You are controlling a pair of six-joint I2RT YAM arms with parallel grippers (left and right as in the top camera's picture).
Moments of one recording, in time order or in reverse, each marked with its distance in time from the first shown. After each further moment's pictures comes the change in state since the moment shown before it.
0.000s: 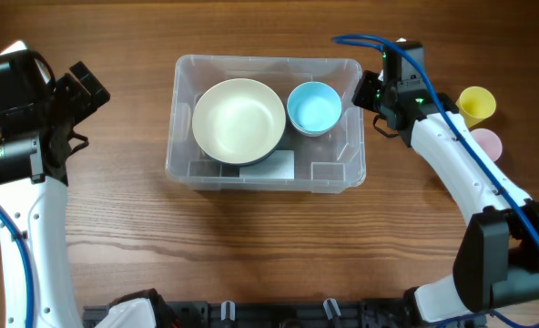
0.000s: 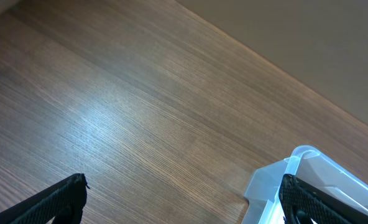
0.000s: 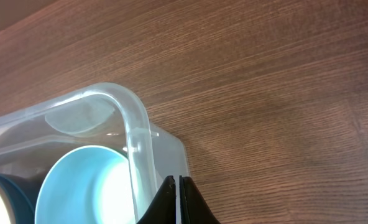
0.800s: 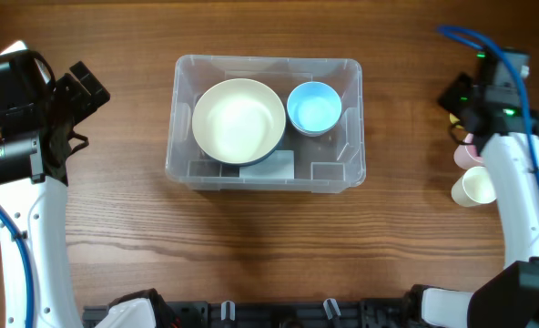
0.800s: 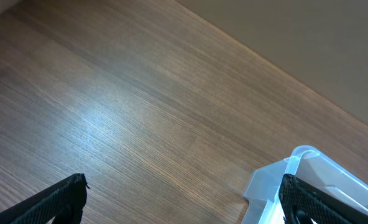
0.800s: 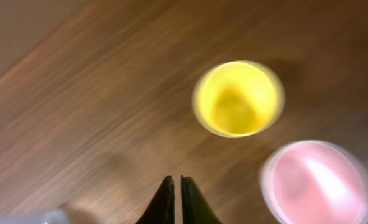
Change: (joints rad) left arm 0.000 0.000 0.000 0.000 0.000 0.000; right arm -0.370 -0.196 0.002 -0.209 0.151 0.015
